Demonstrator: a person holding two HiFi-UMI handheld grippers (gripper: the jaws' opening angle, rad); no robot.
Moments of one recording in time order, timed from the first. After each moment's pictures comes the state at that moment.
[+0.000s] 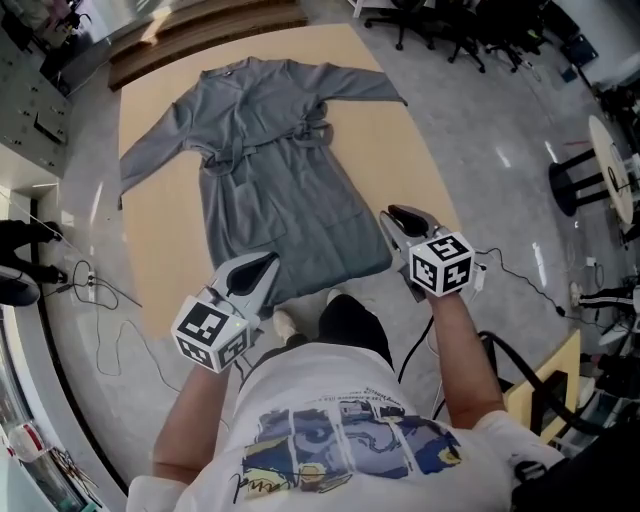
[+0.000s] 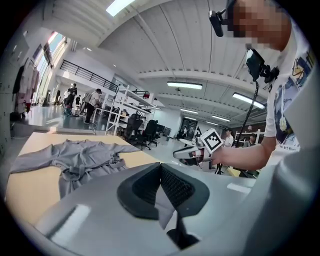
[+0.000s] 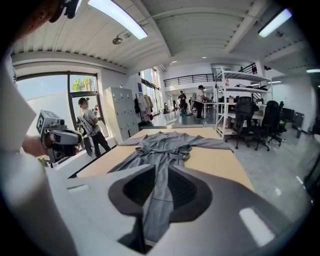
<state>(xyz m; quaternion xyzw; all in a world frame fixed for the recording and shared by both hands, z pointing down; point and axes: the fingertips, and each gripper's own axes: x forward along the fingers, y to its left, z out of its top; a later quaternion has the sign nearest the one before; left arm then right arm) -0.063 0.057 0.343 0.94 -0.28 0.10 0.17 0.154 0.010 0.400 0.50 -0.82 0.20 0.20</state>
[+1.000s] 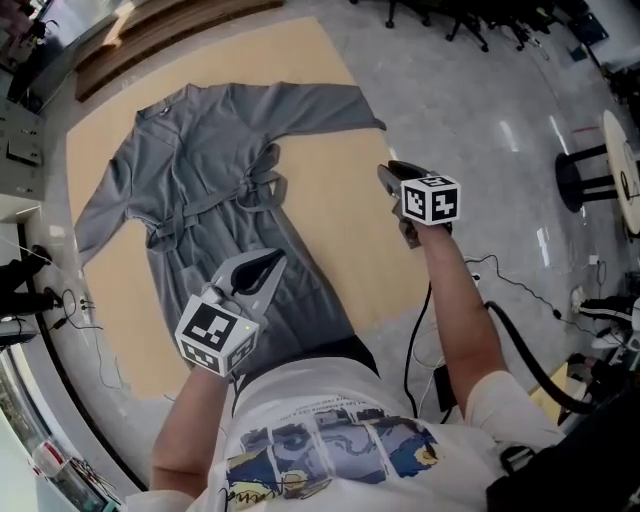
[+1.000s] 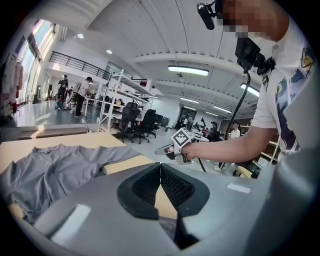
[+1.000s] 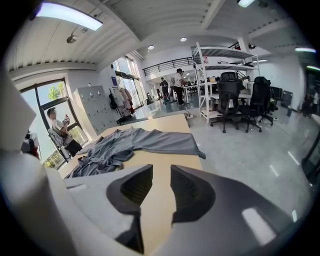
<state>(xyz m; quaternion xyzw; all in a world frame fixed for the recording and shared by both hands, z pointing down) 0.125 -0.153 0.374 0.94 -0.25 0.16 0.18 0.370 -0.282 0.512 0.53 -0.76 0.31 0.22</state>
